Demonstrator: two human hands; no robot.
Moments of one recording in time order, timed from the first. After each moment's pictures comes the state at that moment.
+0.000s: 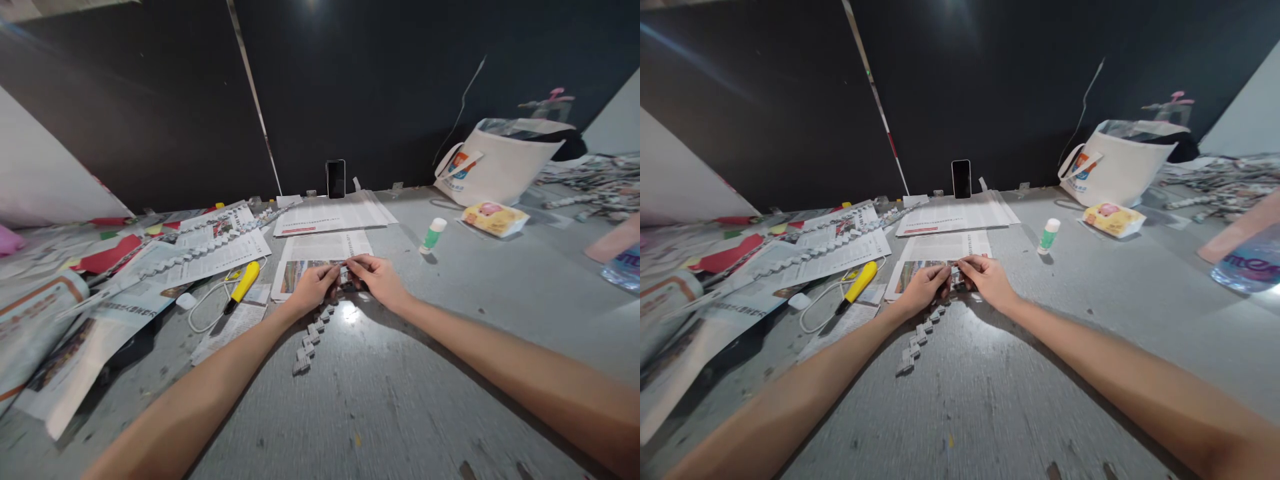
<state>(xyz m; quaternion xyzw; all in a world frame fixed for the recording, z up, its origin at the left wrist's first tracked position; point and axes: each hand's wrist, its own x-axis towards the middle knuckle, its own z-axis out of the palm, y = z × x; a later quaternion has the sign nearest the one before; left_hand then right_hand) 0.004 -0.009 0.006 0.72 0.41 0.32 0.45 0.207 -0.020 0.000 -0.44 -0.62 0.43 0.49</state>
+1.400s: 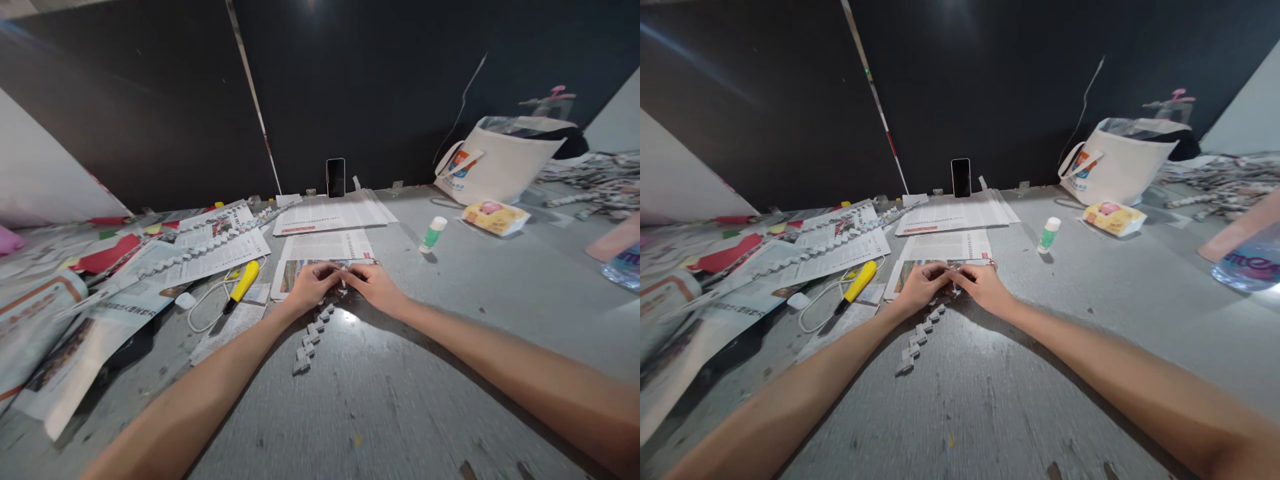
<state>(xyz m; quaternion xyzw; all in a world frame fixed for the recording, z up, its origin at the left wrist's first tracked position) 0.003 -0.003 -0.004 0.68 0.36 0.39 0.50 0.205 -0.028 0.001 -0.40 -0.73 0.36 0.42</state>
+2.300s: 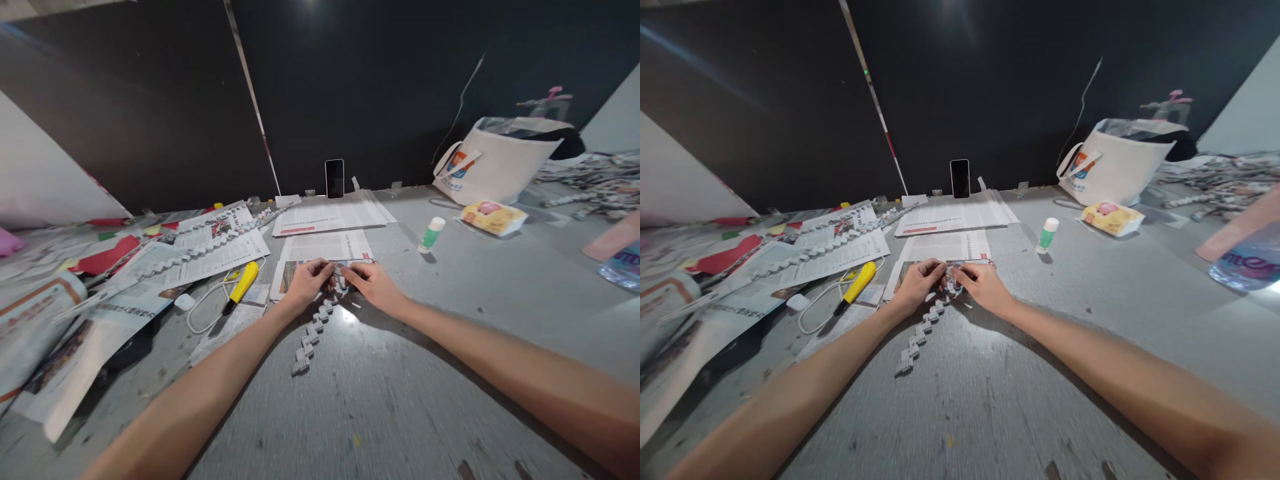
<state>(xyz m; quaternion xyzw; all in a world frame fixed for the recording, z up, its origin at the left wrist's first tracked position) 0.002 0.001 -0.003 0.65 0.40 0.41 0.50 0.203 -0.030 0.007 -0.43 -0.71 0.35 0.43</state>
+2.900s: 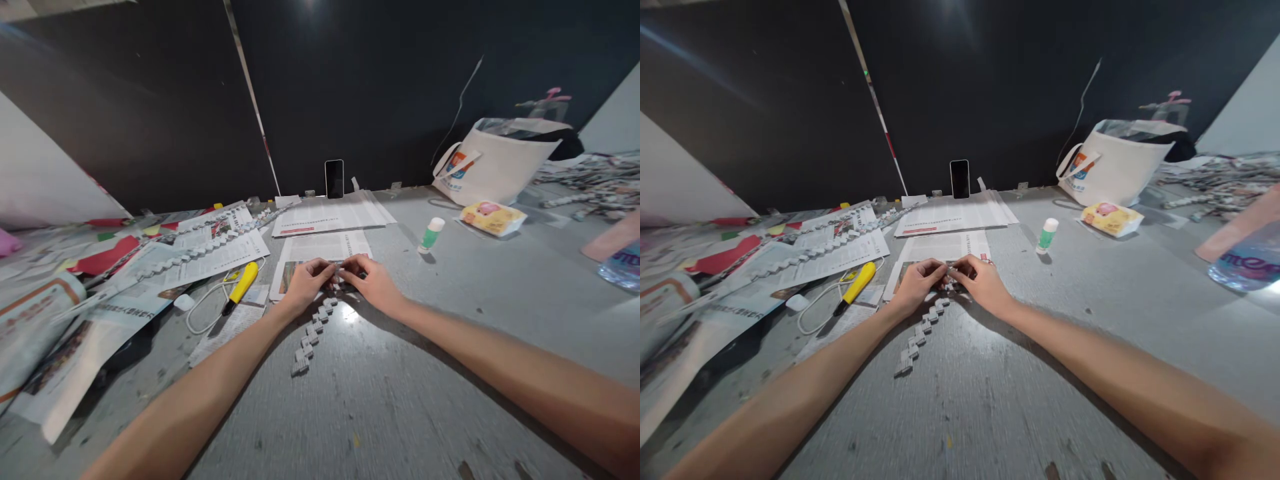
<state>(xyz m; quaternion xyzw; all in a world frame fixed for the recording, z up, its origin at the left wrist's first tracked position) 0.001 0.001 -0.004 0.63 0.40 0.43 0.51 0.201 -0.025 0.003 -0.45 -0.69 0.33 0.46</state>
